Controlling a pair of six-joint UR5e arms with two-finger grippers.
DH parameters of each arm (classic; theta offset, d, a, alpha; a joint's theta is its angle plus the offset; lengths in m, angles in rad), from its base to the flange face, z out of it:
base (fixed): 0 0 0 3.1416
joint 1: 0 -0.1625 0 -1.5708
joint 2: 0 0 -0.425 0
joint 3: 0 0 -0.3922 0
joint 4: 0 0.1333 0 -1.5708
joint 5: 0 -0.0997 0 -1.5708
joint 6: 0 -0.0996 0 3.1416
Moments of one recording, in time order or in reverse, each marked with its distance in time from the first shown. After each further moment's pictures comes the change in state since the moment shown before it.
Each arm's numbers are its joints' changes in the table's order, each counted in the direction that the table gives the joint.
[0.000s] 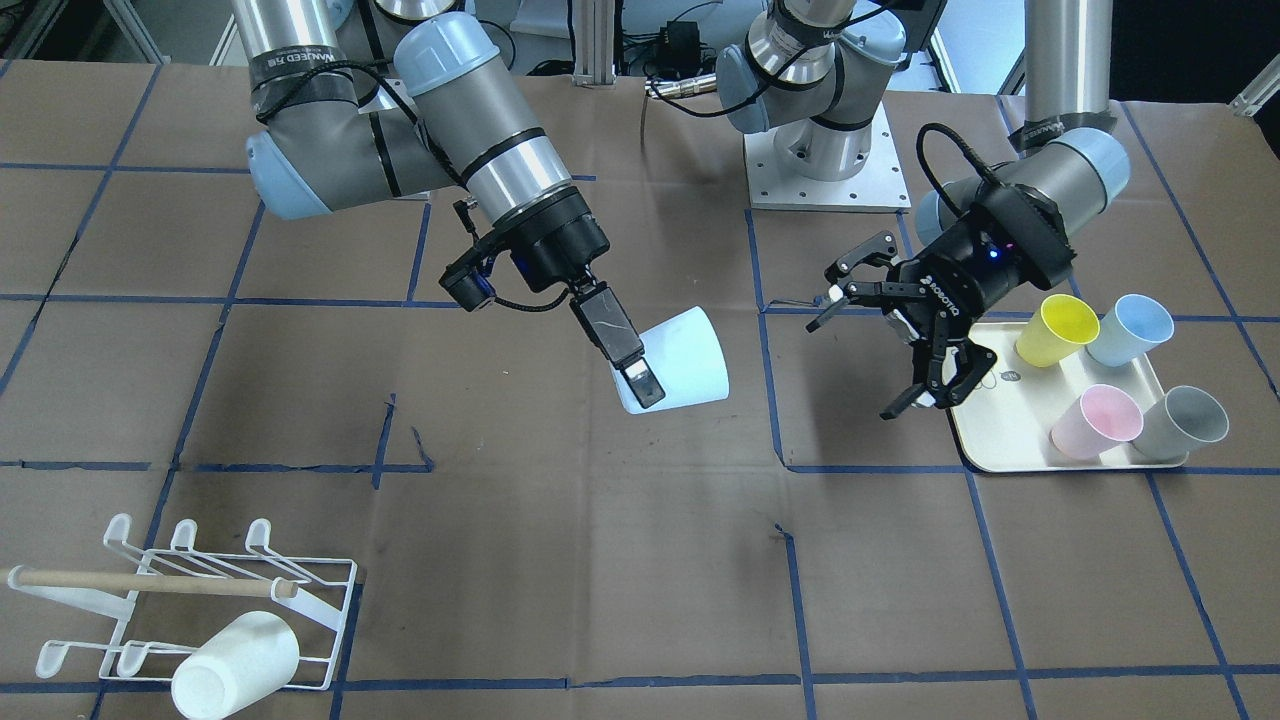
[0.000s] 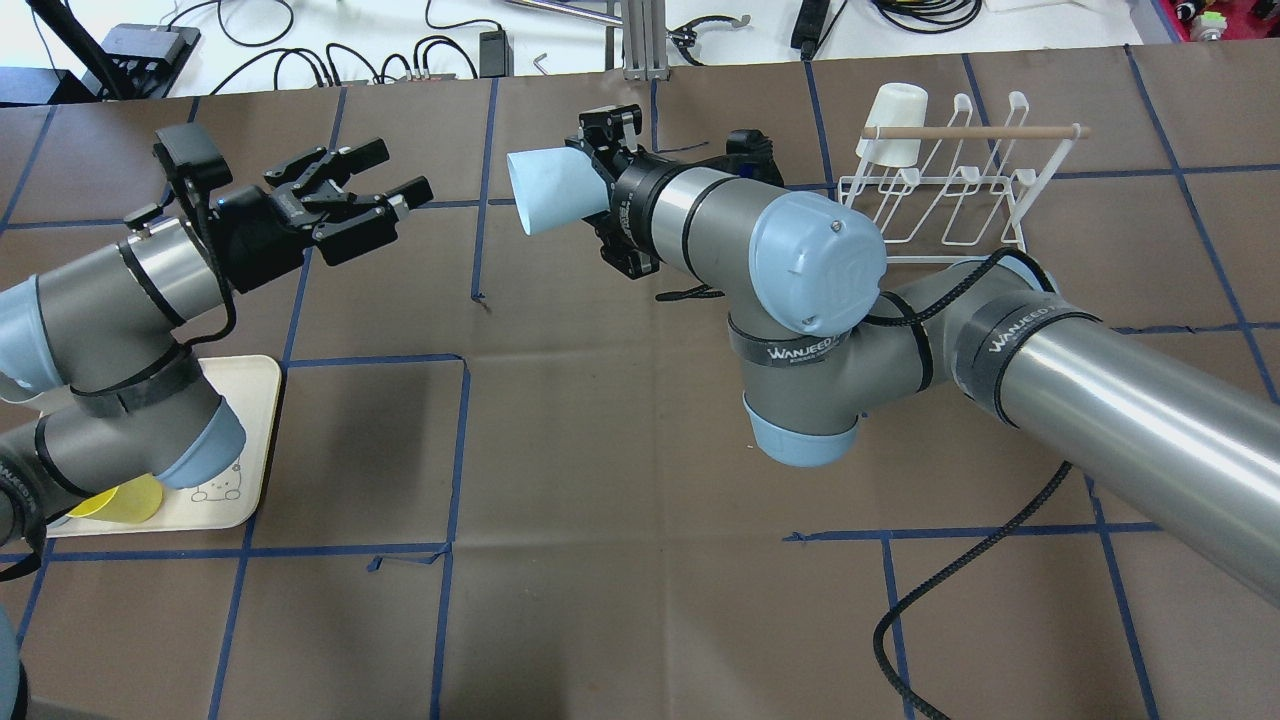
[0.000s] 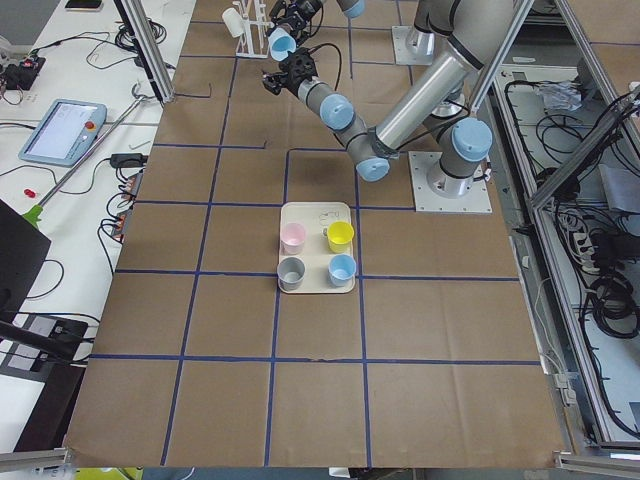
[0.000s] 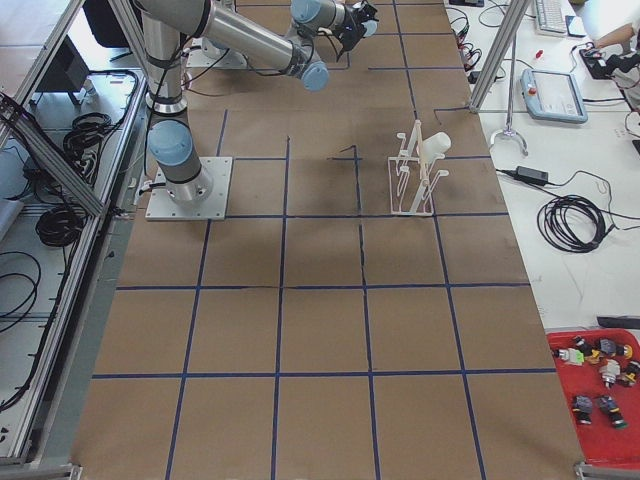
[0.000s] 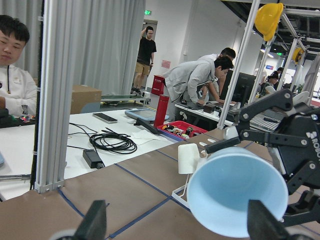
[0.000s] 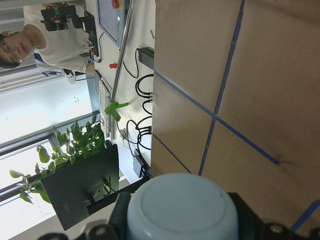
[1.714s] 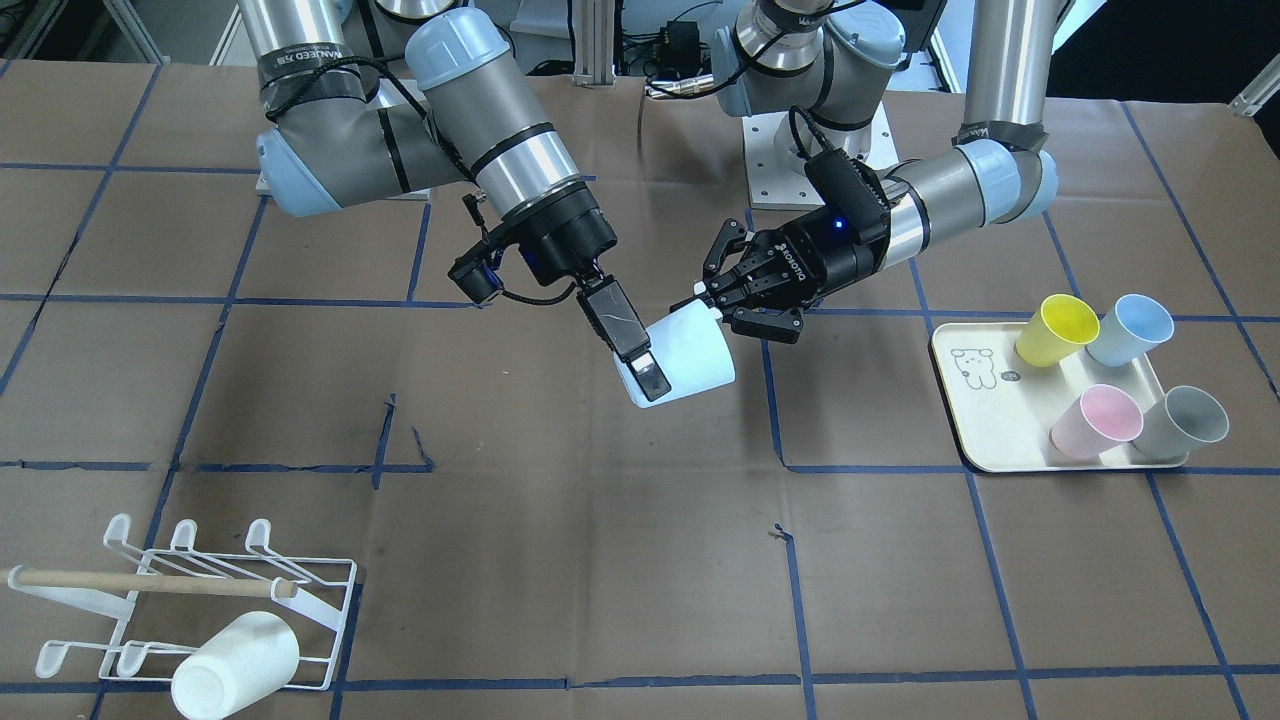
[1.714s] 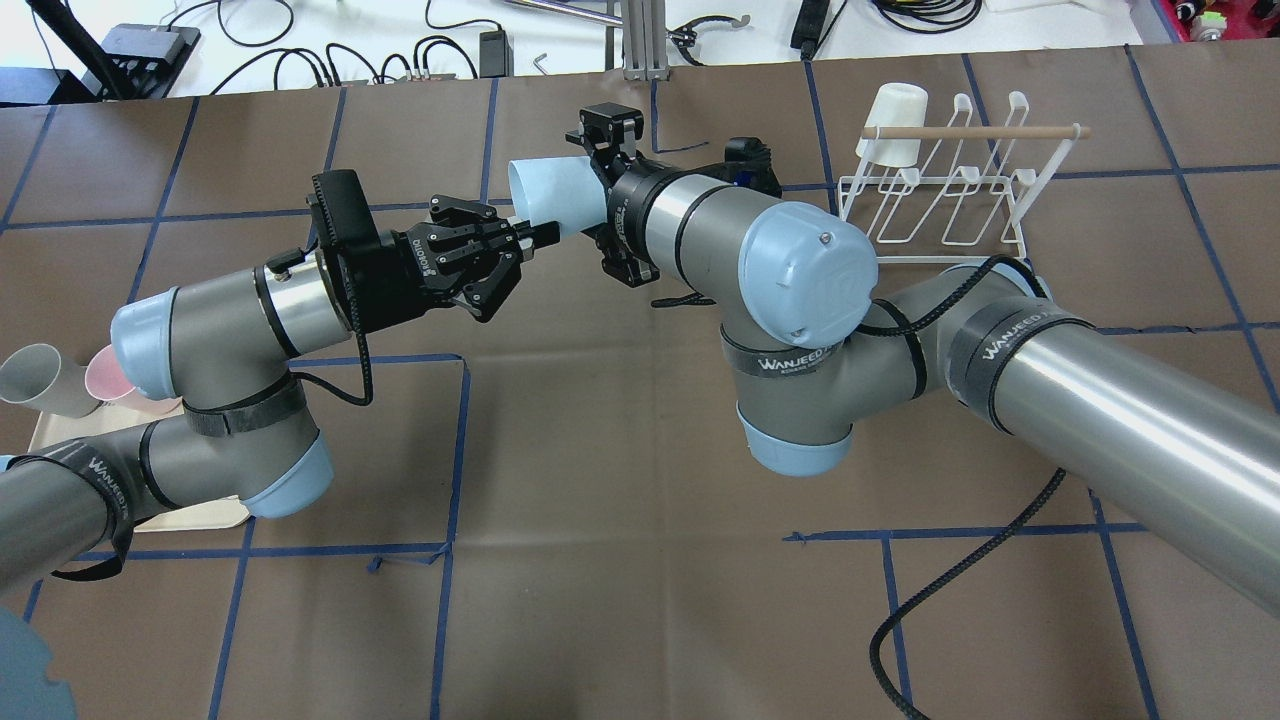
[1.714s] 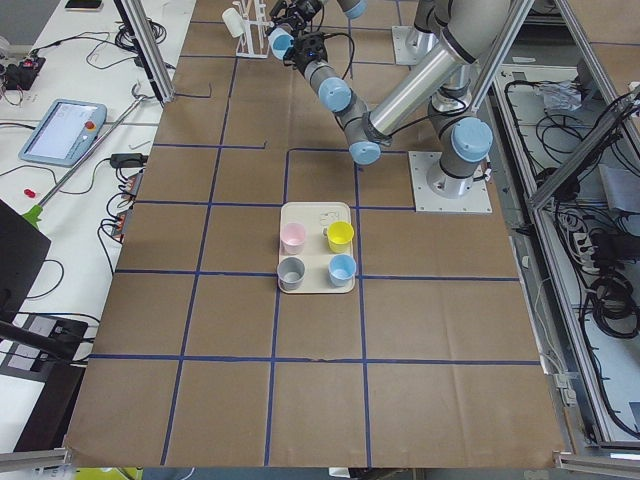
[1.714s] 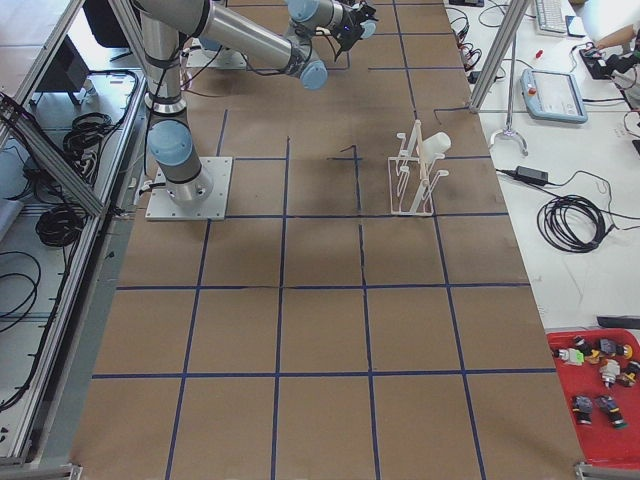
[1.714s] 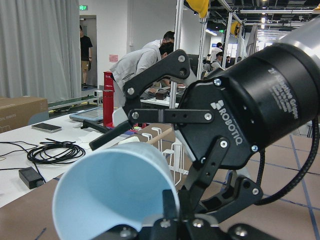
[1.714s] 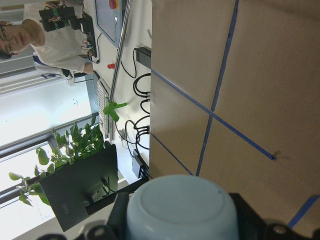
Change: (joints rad) left arm 0.208 0.008 -0.113 -0.022 0.088 -0.390; right arm -0.045 -0.006 0.009 -0.003 0.019 -0.034
